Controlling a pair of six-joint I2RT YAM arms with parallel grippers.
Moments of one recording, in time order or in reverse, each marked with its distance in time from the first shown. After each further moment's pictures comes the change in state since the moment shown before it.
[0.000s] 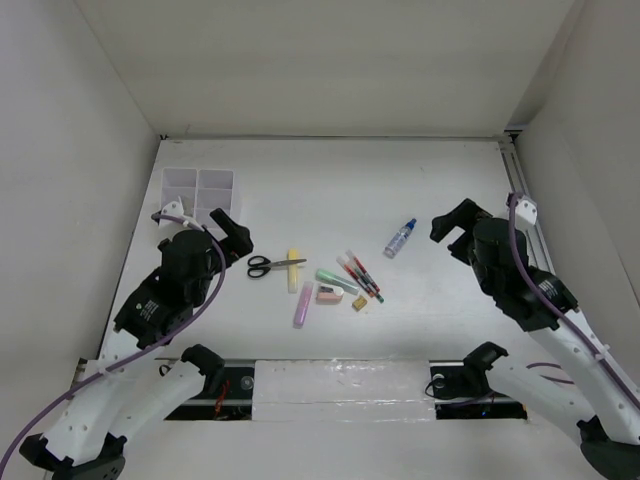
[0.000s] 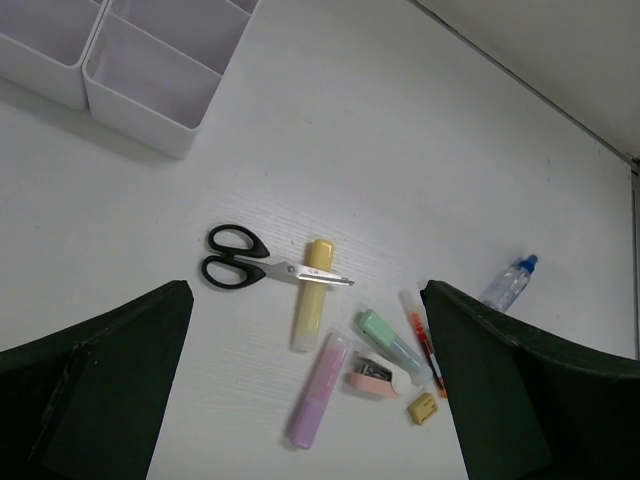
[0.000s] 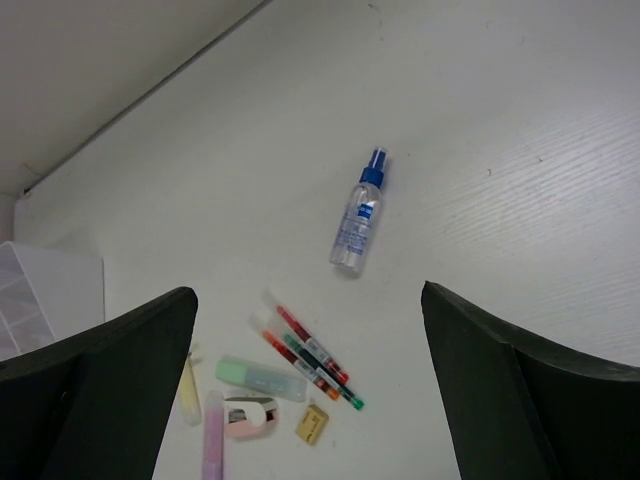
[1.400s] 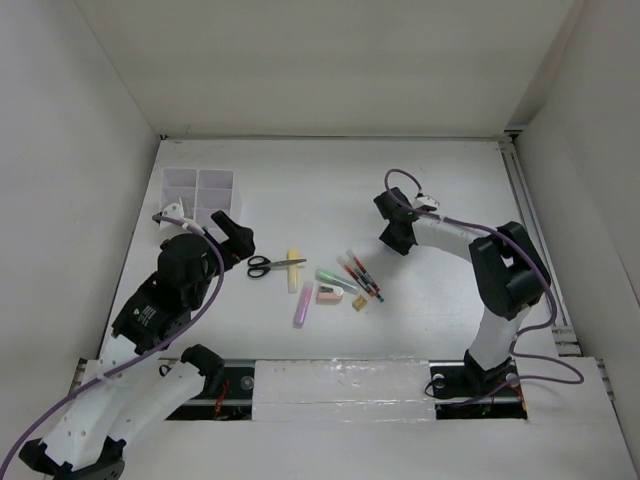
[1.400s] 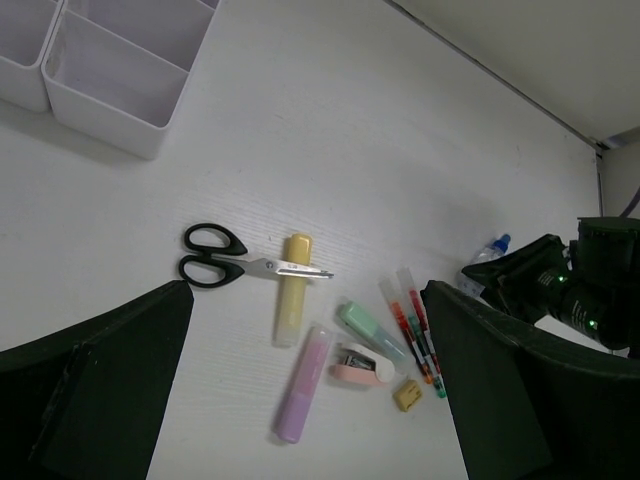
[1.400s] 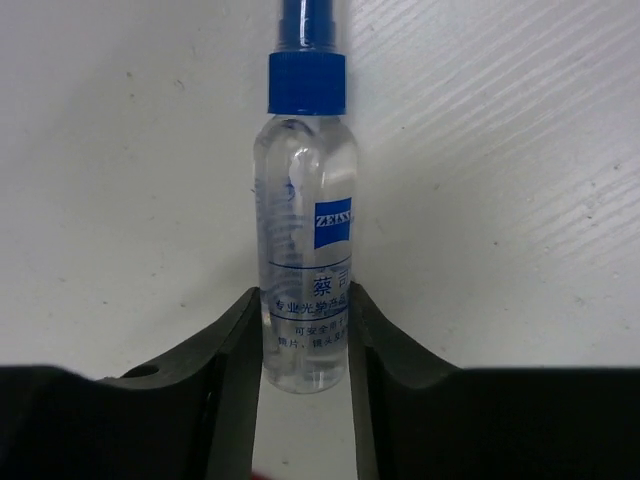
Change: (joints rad) left arm 0.000 -0.034 -0.022 0.037 0.058 0.017; right arm -0.069 1.065 0.149 0.244 -0.156 0.270
